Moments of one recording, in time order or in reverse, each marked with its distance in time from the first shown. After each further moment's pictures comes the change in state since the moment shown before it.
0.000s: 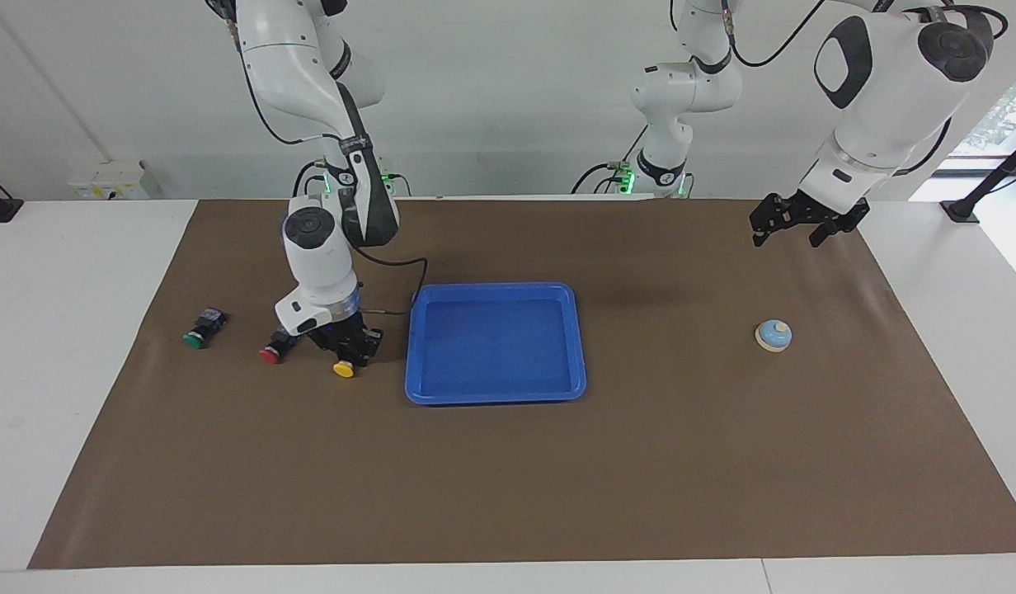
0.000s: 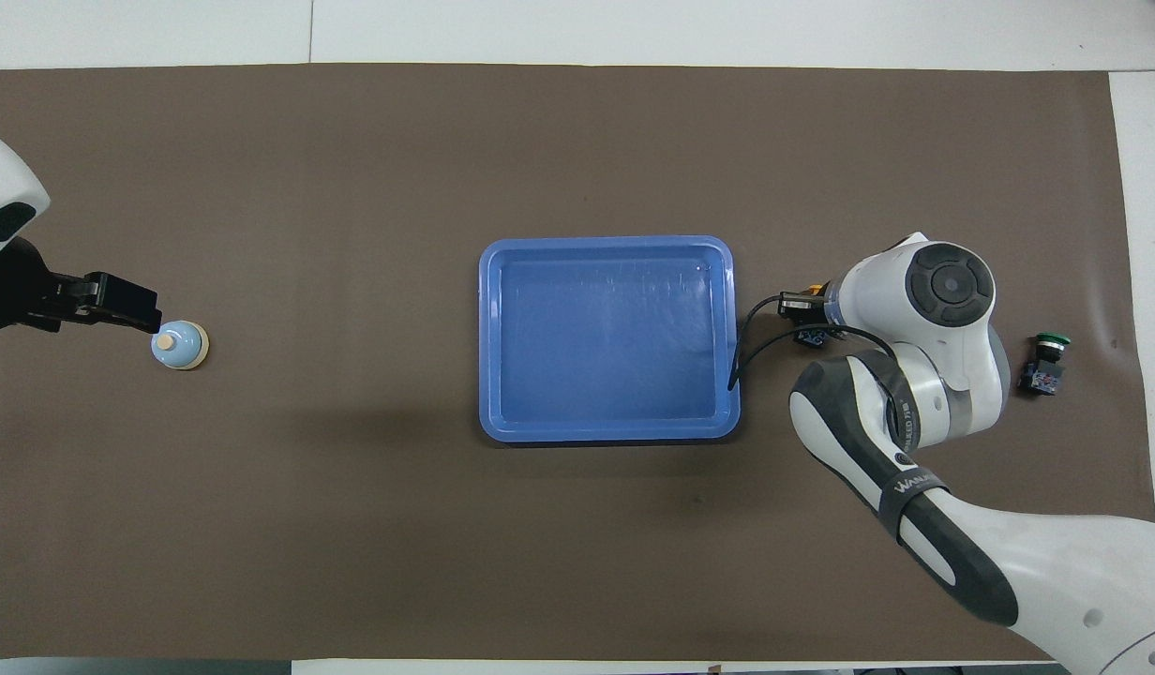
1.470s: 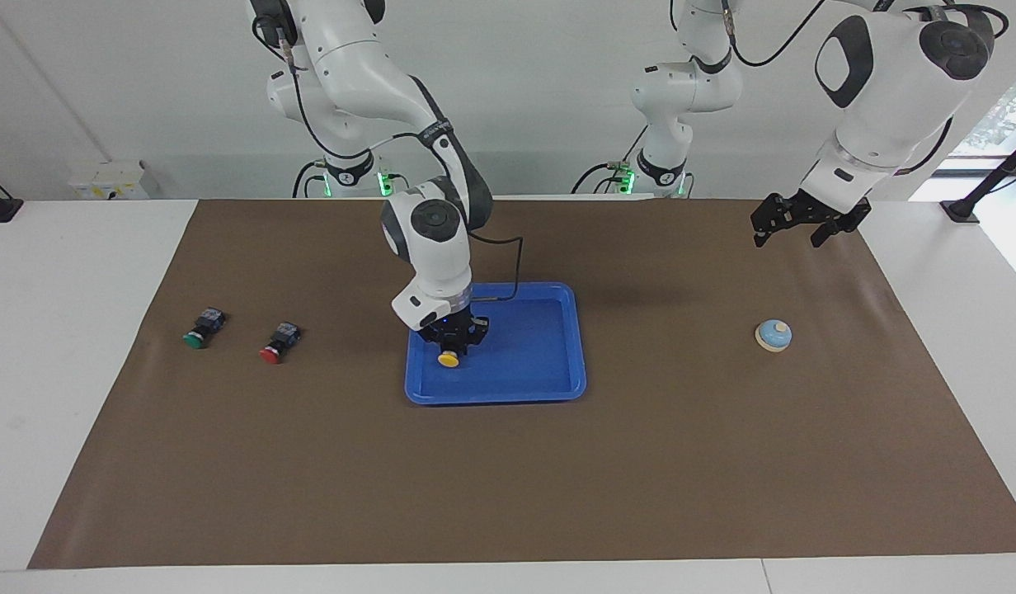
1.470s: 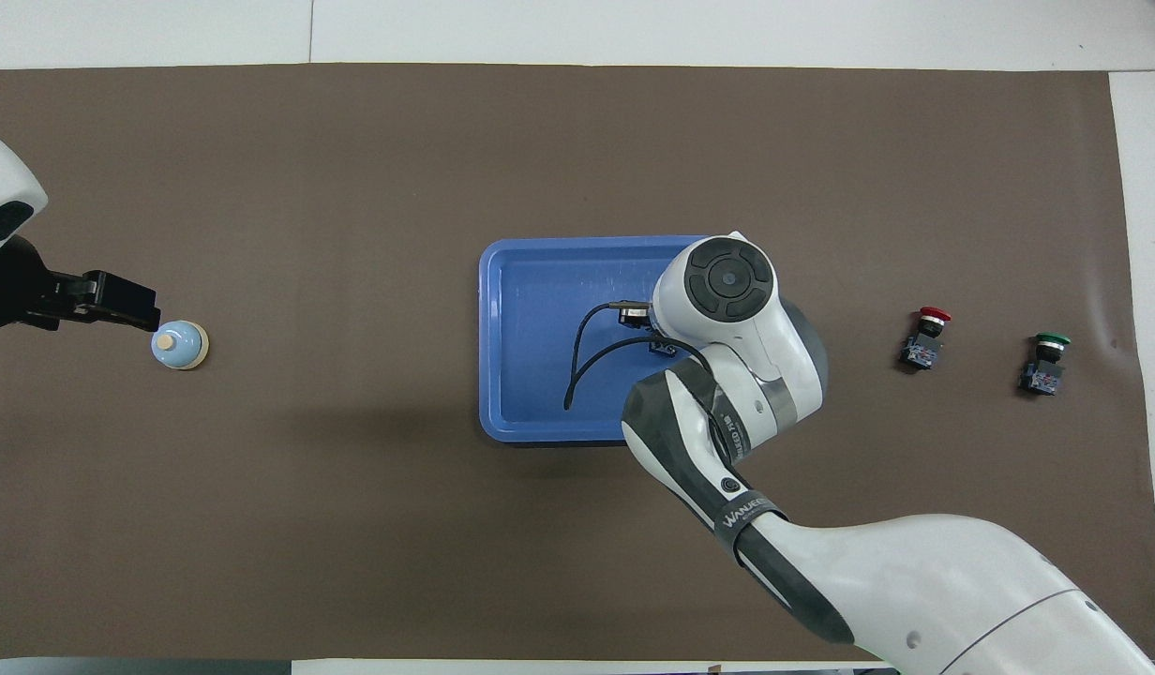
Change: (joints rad) left arm 0.000 0.000 0.001 0.000 0.000 0.005 0.000; right arm 0.294 0.126 0.014 0.245 0.059 -0.147 0.204
